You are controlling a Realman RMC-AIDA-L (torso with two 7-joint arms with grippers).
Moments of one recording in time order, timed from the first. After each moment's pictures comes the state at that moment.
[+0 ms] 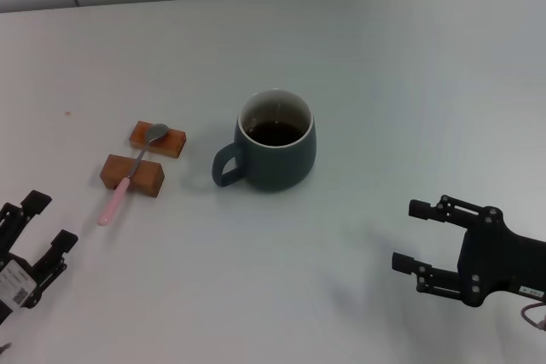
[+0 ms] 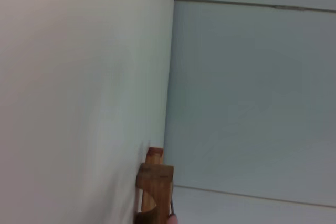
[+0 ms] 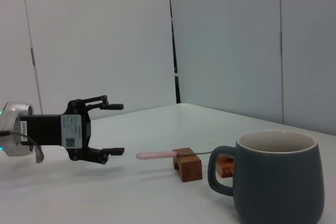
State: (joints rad) left arm -0.08 -2.06 0.56 0.09 1.48 1.58 -2.06; right arm 0.32 2.07 -0.38 -0.35 -2.16 -1.69 0.70
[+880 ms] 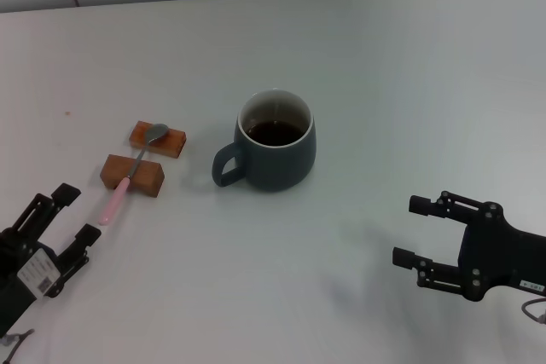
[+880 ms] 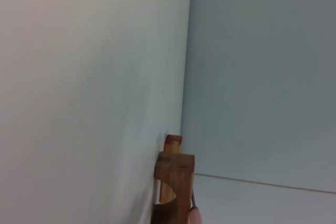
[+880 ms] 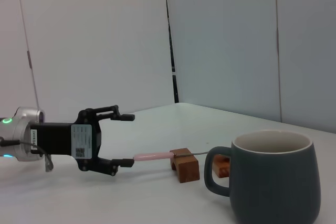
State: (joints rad) left arm -0.14 -2.07 0.60 0.08 1.48 1.51 -2.06; right arm 0.33 2.07 -0.37 -0.36 -2.16 -1.69 0.73
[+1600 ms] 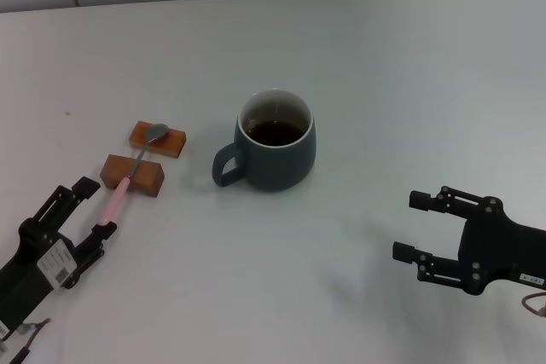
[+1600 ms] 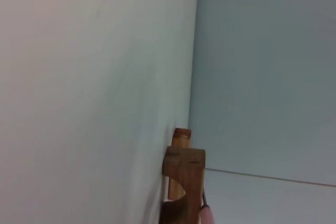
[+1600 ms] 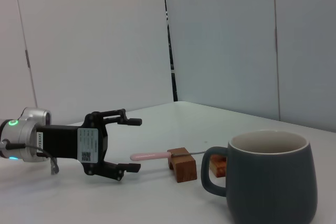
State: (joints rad) left arm -0.18 -2.07 0.60 0.05 1.48 1.47 -2.04; right arm 0.34 2.07 -0.38 -0.37 -2.16 -1.68 0.76
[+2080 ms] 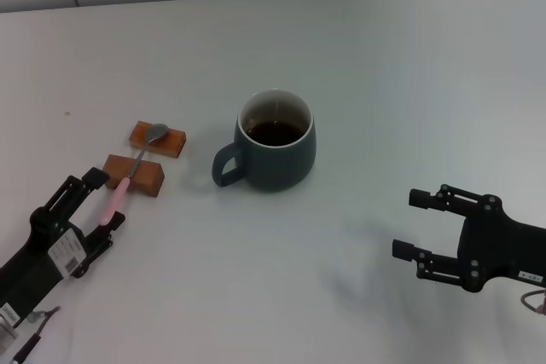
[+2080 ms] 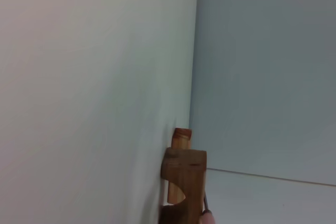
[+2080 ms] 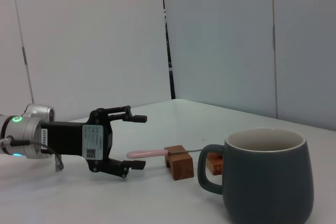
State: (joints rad) left arm -0.21 -2.07 0.60 0.03 1.48 1.44 -2.03; right arm 0.35 2.07 -0.38 -0.37 -2.16 -1.67 0.76
